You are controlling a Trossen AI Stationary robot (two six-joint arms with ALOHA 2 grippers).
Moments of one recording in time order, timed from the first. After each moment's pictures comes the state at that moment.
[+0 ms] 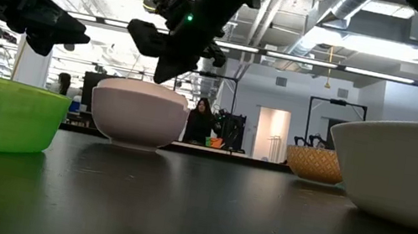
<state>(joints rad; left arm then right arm) -0.06 0.01 0.08 -0.12 -0.27 -0.18 0.01 2.18 1.87 -0.46 0.64 0.30</state>
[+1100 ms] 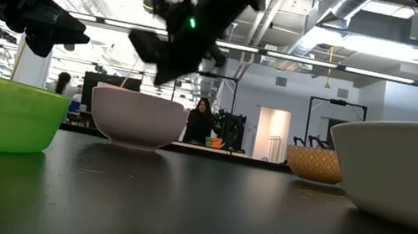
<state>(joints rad) -0.06 0.01 0.08 -0.12 -0.26 -0.21 0.05 2.17 1.81 -0.41 0.65 0.23</state>
